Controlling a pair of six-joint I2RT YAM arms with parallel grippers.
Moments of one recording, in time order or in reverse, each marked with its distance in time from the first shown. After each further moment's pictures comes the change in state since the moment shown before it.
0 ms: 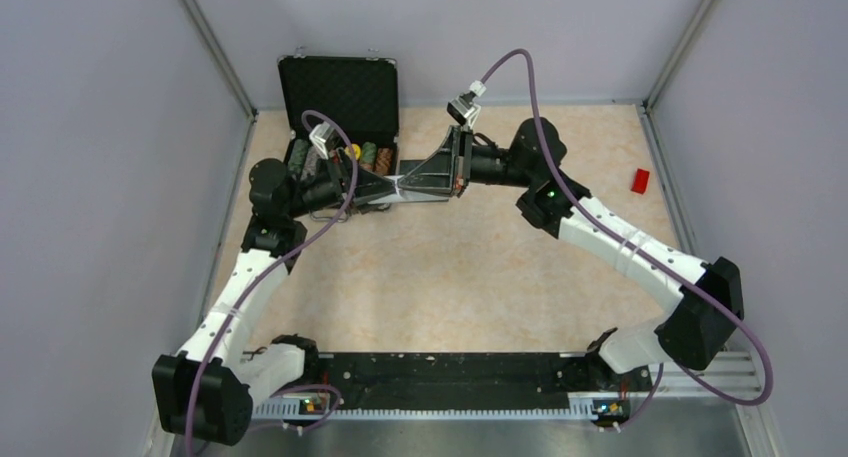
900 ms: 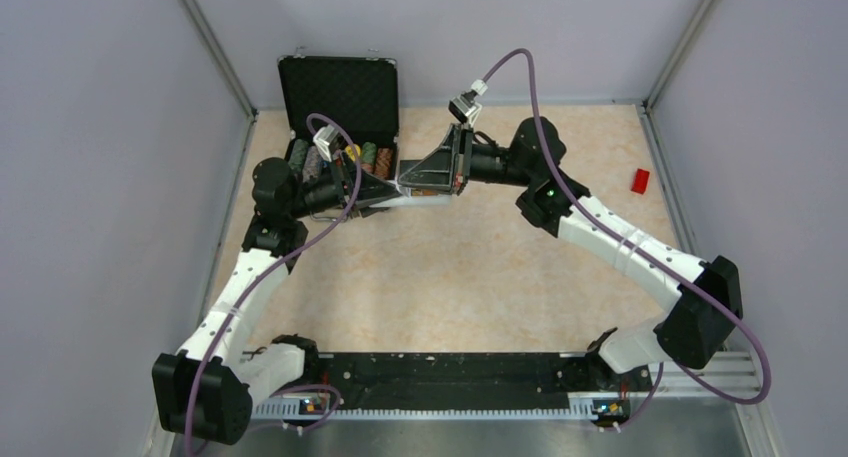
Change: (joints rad) left arm -0.012 0.010 0.002 -0.061 0.016 0.044; right arm -0.006 0.011 0.000 0.007 0.011 0.008
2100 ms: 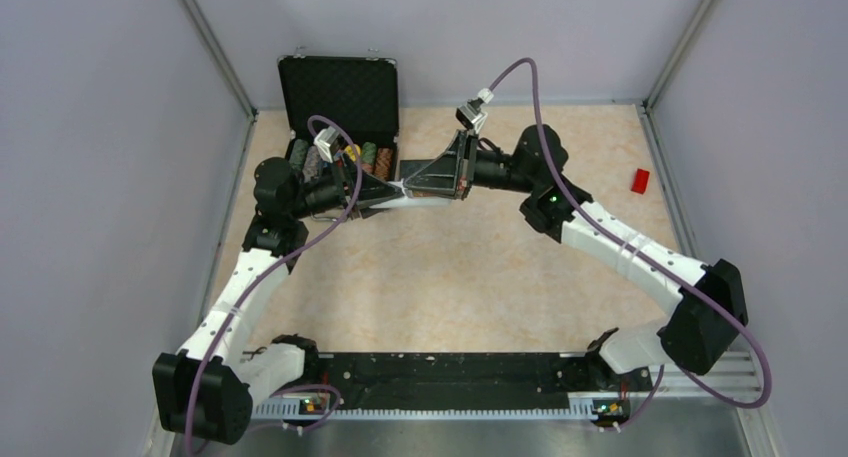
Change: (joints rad) left arm 0.000 0.000 0.000 -0.034 -0.005 0.007; right arm -0.018 -0.016 -0.069 0.011 0.026 0.006
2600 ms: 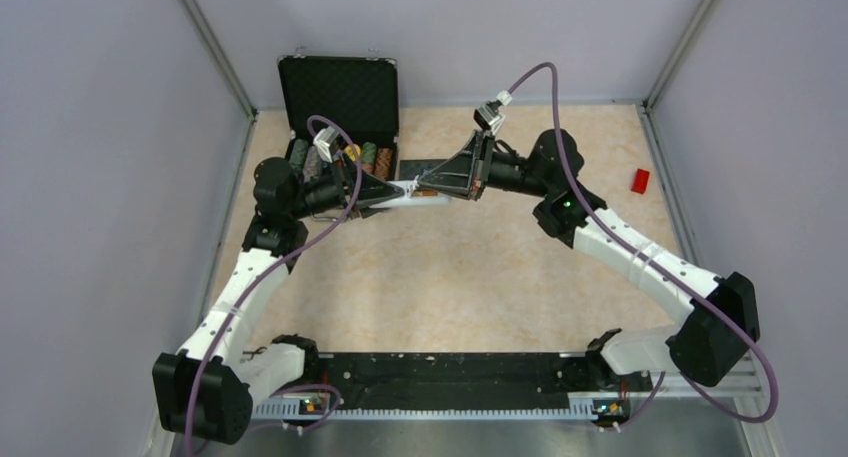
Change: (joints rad) left arm 0.000 0.000 0.000 0.000 -0.003 0.000; right arm -0.052 -0.074 -0.070 0.002 0.016 0.014
